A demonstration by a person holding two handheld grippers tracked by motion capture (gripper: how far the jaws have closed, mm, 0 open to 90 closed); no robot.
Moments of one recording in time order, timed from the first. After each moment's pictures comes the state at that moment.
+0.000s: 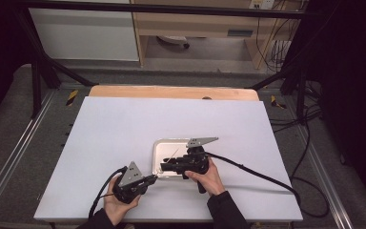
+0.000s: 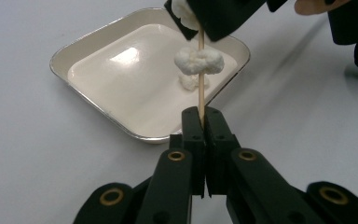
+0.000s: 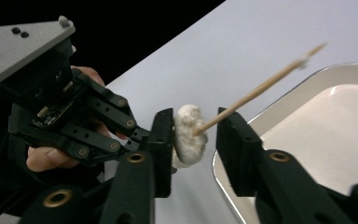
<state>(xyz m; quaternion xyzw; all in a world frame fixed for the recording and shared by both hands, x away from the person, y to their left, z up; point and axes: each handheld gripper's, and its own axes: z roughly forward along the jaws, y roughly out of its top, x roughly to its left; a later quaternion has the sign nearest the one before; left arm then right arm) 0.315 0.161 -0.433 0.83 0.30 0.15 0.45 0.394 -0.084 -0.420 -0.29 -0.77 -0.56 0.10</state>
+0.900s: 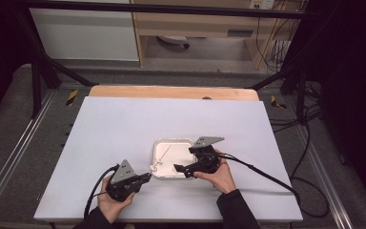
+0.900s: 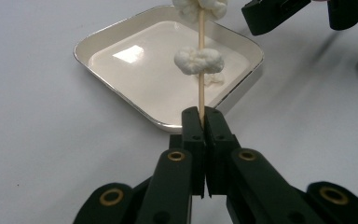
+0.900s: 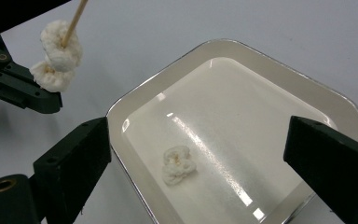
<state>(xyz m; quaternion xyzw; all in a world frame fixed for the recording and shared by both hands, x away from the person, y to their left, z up) 0.319 0.178 -0.432 0.82 0.31 0.14 0.46 0.400 -0.107 -0.424 -0.32 -0.83 -0.46 -0.06</state>
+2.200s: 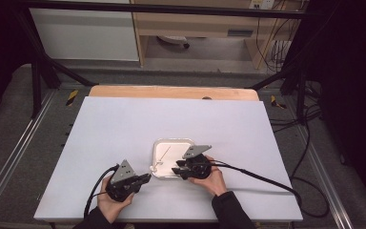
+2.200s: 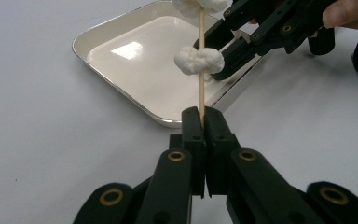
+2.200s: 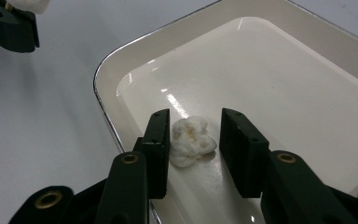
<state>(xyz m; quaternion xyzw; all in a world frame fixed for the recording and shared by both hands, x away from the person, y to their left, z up) 0.318 0.178 -0.433 0.82 0.32 0.14 0.45 0.396 -0.089 -0.456 -0.26 -0.87 -0.42 -0.07</state>
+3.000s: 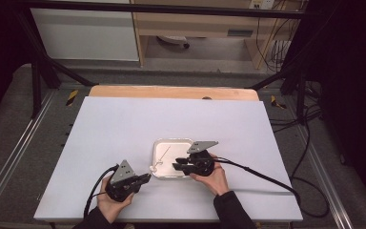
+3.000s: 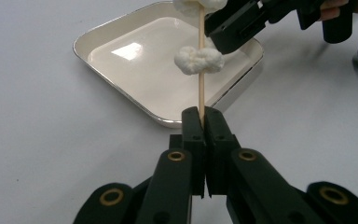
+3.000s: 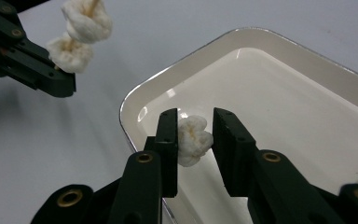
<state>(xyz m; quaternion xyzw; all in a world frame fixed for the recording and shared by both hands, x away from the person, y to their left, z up) 0.318 0.179 -0.432 0.82 0.32 0.14 0.45 0.395 -0.097 -0.434 -0.28 -0.84 -0.46 -0.04</state>
